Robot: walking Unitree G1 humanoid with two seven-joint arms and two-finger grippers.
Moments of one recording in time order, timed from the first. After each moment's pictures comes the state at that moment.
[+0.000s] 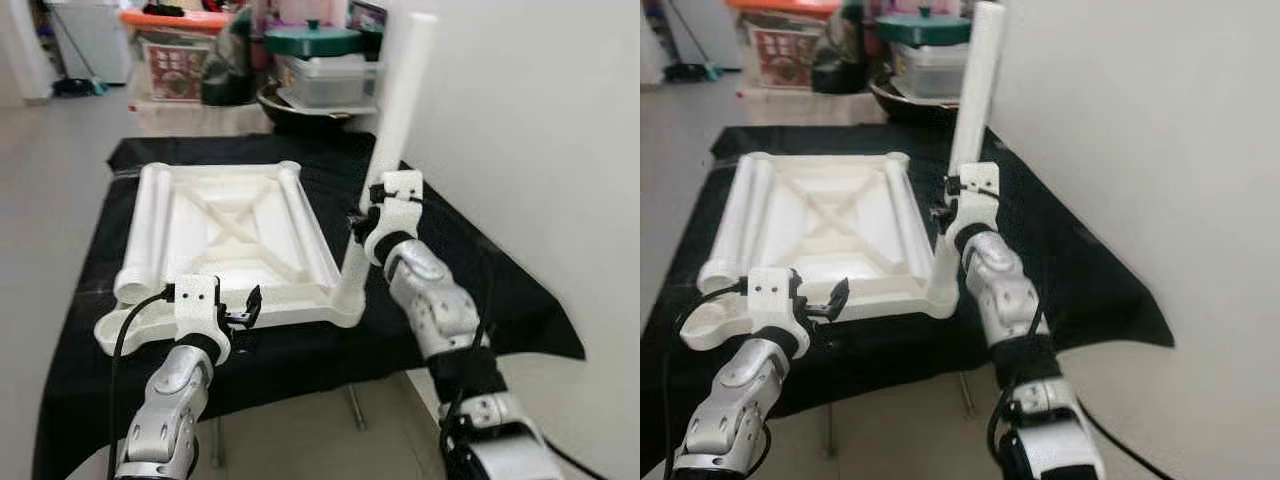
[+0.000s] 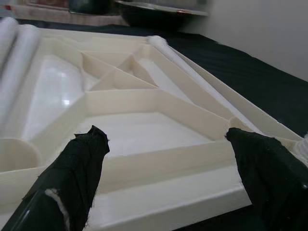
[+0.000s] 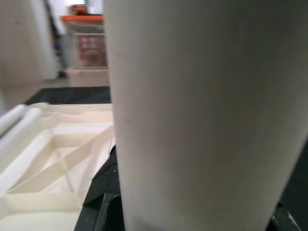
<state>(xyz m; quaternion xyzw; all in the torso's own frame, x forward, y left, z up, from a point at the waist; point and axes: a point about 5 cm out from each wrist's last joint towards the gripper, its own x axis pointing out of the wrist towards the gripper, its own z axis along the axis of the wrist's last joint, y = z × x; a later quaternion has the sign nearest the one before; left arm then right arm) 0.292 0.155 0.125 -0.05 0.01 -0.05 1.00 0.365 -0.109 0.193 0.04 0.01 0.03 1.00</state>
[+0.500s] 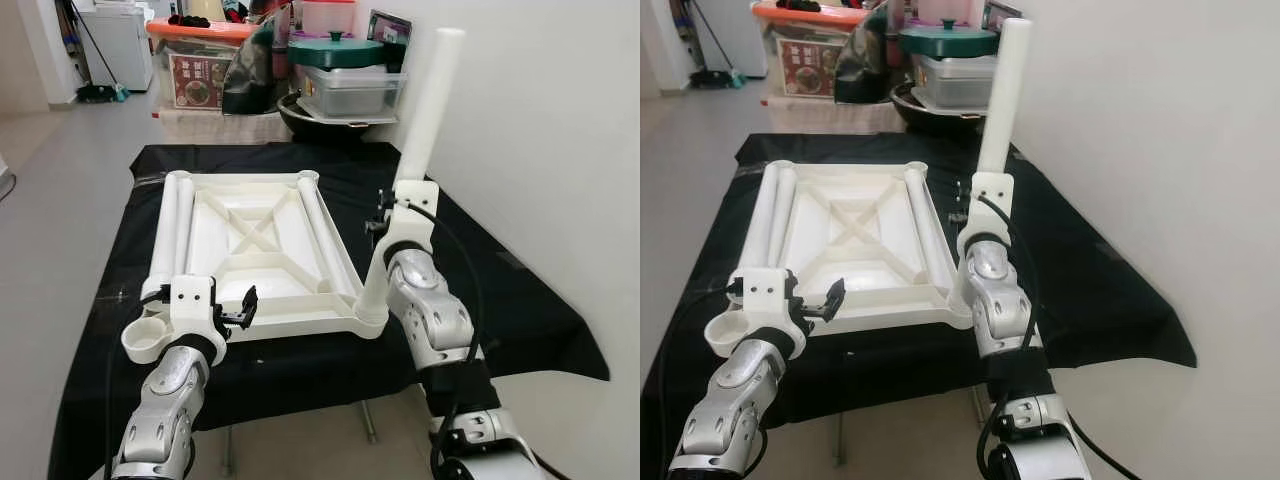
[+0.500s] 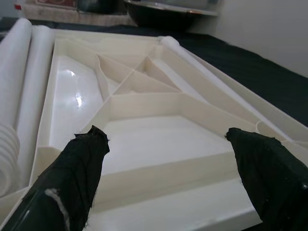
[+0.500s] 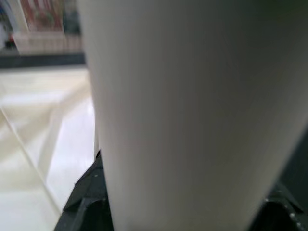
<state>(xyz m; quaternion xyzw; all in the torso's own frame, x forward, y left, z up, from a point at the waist) 0.292 0.158 0.125 -0.05 0.01 -0.04 1.00 0.360 -0.112 0.179 0.02 0.06 -0.03 1.00</state>
